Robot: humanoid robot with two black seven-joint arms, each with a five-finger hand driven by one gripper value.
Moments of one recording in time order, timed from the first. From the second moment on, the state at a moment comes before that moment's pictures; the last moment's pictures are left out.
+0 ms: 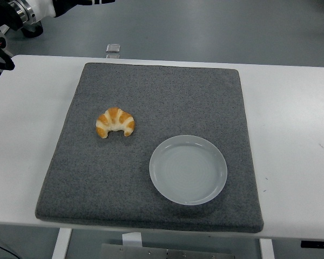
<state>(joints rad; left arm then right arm) -1.48 0.79 0.11 -1.13 0.02 -0.14 -0.32 0.04 0.00 -0.15 0.15 0.04 -0.02 -0.06</state>
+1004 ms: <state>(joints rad) -1.69 0.86 0.57 -1.39 0.65 -0.06 -0.30 0.04 0.00 -0.15 0.15 0.04 -0.02 -0.06</state>
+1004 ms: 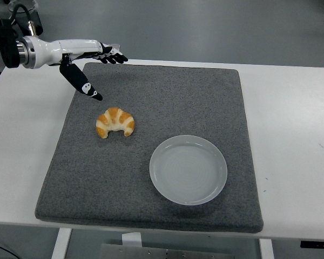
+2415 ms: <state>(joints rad) -1.22 0.67 0.38 -1.17 0.77 0.21 -0.41 0.04 0.00 -0.15 0.15 0.04 -0.02 -0.06</state>
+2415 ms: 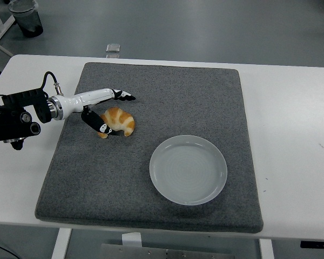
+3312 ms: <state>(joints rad) -1.18 0.65 0.38 -1.12 0.77 0.21 -0.46 0.03 0.00 -0.15 0.15 0.04 -0.02 -0.06</state>
